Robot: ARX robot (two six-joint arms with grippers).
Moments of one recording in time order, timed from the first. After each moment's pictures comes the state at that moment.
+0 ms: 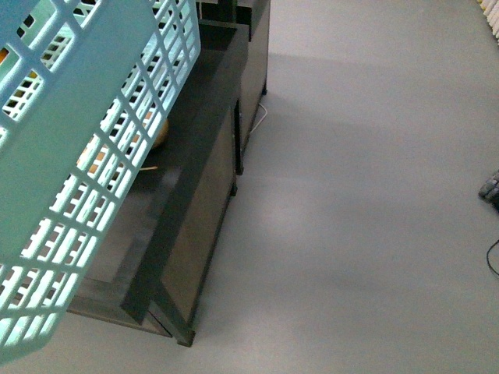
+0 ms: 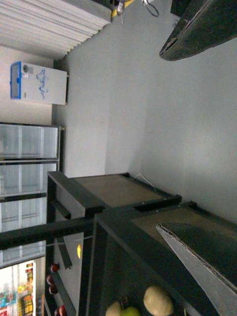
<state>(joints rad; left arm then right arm) -0.08 0.88 0.75 -0.10 0.02 -1.48 0.00 0.00 0.02 0.00 0.00 0.00</state>
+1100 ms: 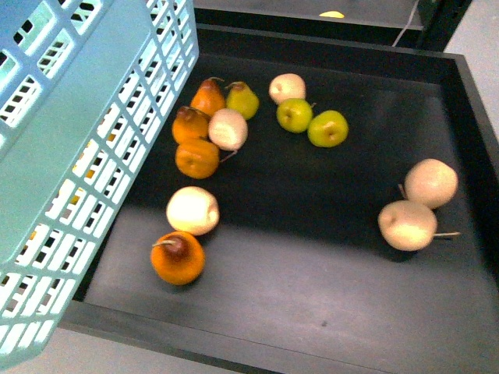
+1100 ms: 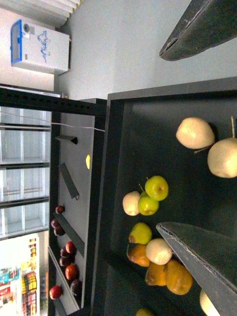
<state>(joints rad) -0.08 0.88 0.75 -0.11 0.02 -1.48 0.00 0.00 0.02 0.00 0.00 0.00</state>
